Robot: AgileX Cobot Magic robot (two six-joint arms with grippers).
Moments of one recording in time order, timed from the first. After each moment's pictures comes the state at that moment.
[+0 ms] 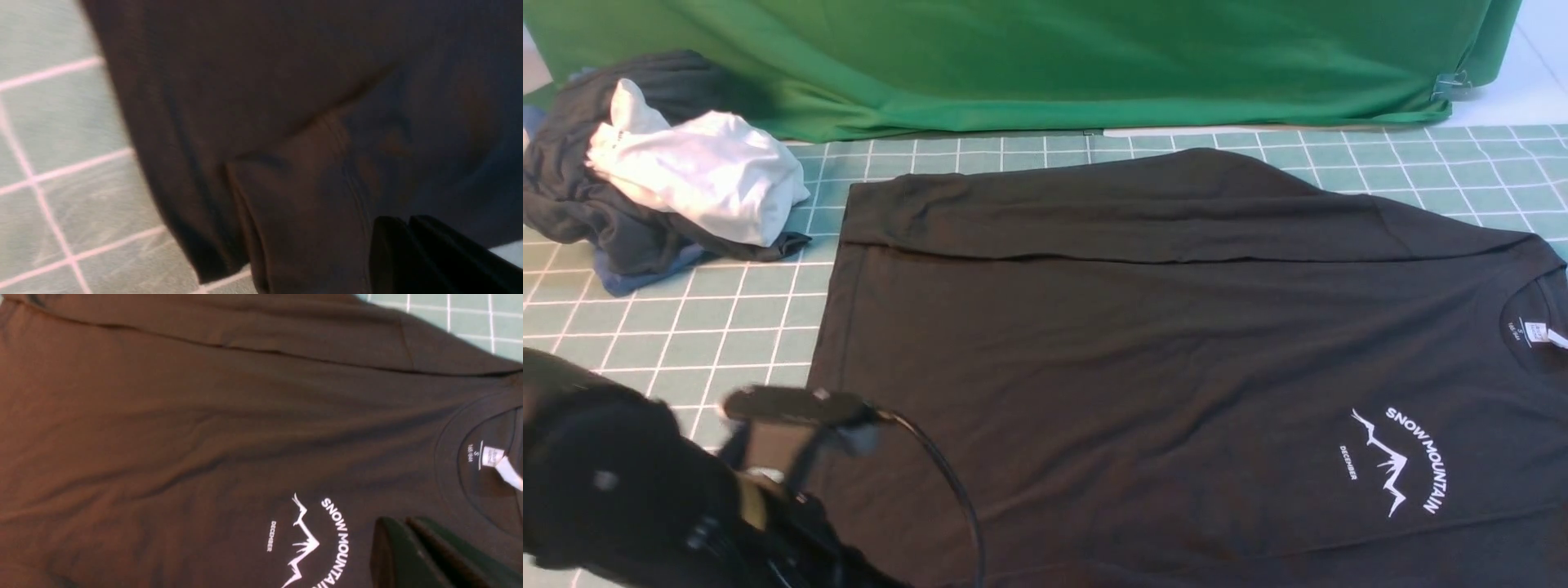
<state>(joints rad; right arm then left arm) 0.04 0.86 -0.85 0.35 0.83 -0.30 -0.54 1.21 -0.62 -0.23 0.86 -0.19</state>
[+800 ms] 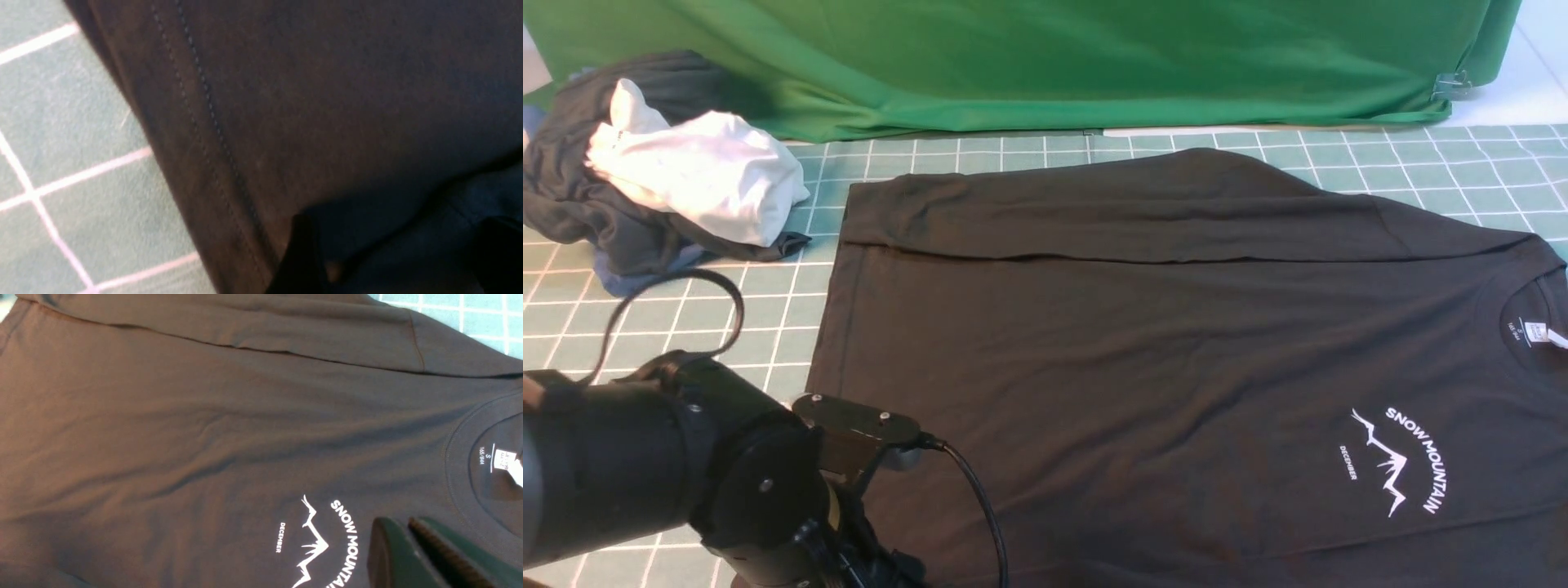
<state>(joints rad) 0.04 0.86 -0.85 0.37 0.83 -0.32 -0.56 1.49 -0.62 -0.03 0.70 -0.24</state>
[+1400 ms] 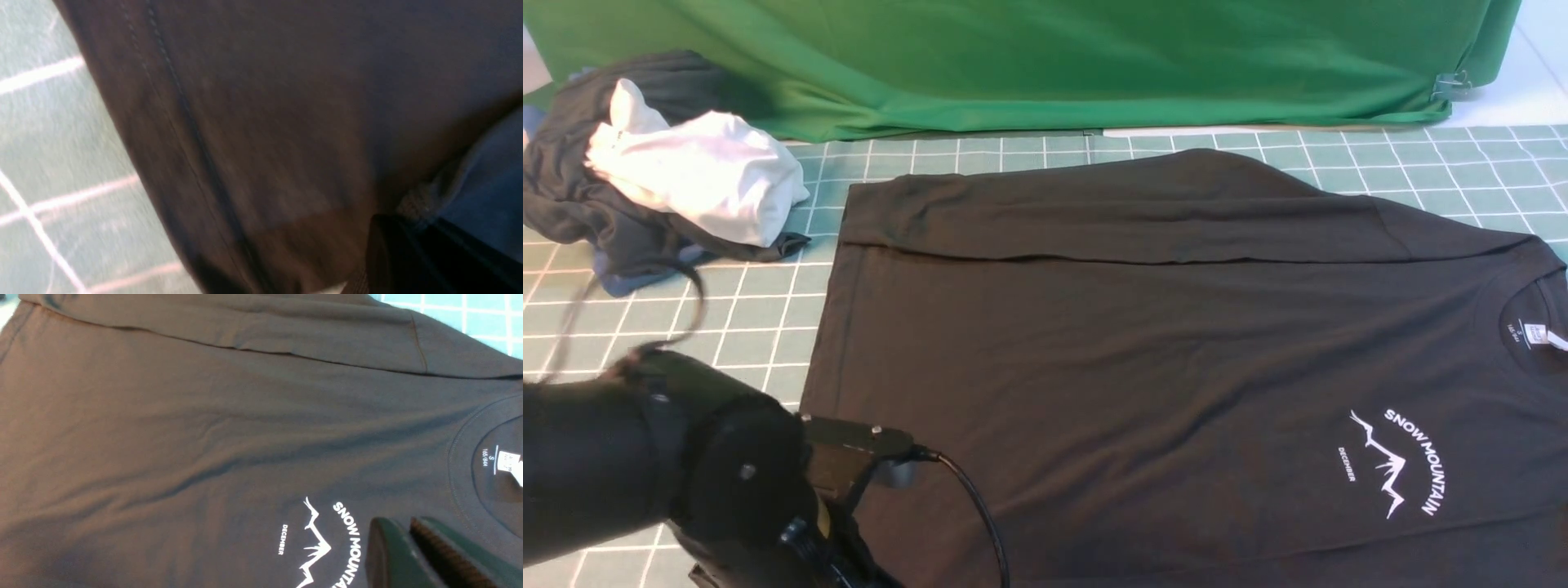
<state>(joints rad) 0.04 0.86 -0.85 0.39 0.83 -0.32 -0.56 1.39 -0.65 -0.16 0.85 -0.20</state>
